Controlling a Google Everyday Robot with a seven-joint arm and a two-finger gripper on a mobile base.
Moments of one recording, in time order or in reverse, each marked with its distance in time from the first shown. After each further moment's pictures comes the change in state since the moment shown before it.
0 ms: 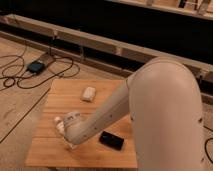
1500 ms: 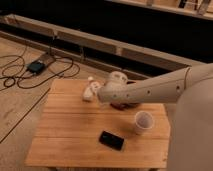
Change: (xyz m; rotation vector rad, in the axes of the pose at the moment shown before) arm -0.029 -0.275 -0.103 0.209 -0.139 0.365
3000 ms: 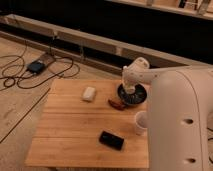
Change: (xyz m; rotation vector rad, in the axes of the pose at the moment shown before) arm 0.005 -0.197 0.055 0.230 0.090 0.299
